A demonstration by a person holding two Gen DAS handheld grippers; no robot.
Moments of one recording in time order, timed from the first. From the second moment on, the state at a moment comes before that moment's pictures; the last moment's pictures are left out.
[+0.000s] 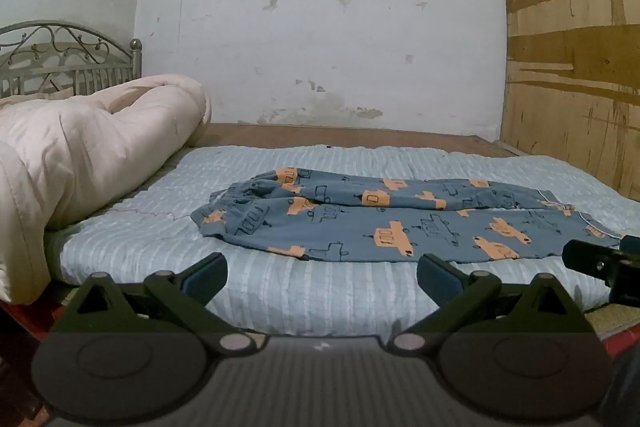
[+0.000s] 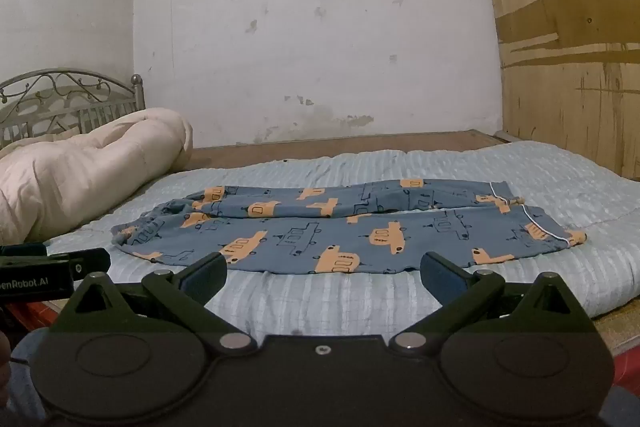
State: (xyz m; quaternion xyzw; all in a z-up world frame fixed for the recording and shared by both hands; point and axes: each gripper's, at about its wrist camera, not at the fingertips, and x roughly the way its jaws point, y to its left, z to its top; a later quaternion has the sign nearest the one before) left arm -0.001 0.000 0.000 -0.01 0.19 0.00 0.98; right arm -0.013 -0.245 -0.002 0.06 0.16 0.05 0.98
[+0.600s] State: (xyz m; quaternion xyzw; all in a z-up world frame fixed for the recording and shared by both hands) left arm -0.004 0.000 0.000 -0.01 0.19 0.00 0.98; right arm -0.012 -0.245 -0.003 0.06 0.16 0.05 0.98
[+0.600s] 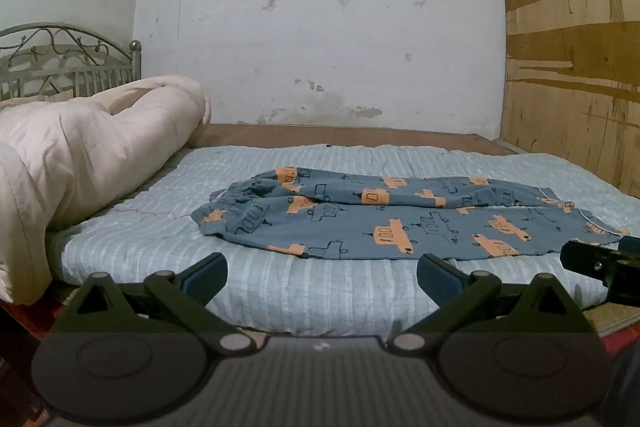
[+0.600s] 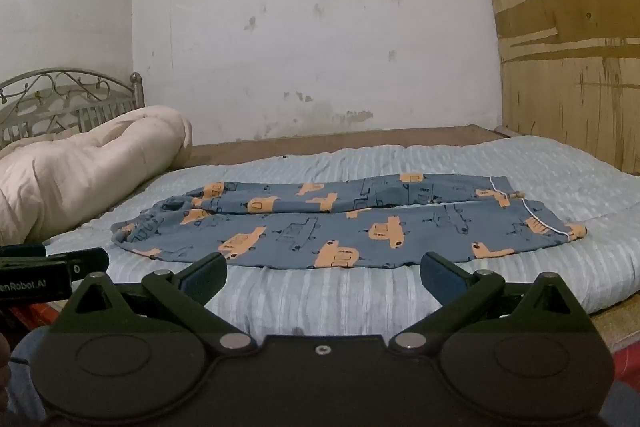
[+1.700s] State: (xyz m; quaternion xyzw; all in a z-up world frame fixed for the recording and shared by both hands) left arm -0.004 -0.001 0.000 0.00 0.19 0.00 0.98; right arm -0.011 -0.246 -0.006 0.06 0.17 0.05 0.98
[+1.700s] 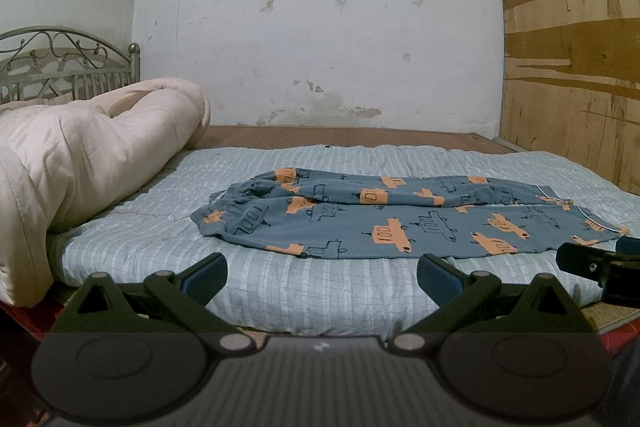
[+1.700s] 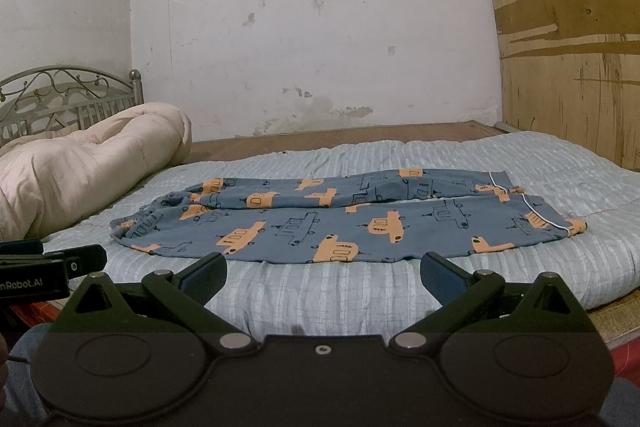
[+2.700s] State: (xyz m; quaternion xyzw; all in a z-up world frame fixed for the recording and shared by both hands) left arm -0.005 -0.003 0.001 0.00 0.19 0.00 0.98; right arm -0.011 -0.245 -0.007 0.06 0.17 0.05 0.98
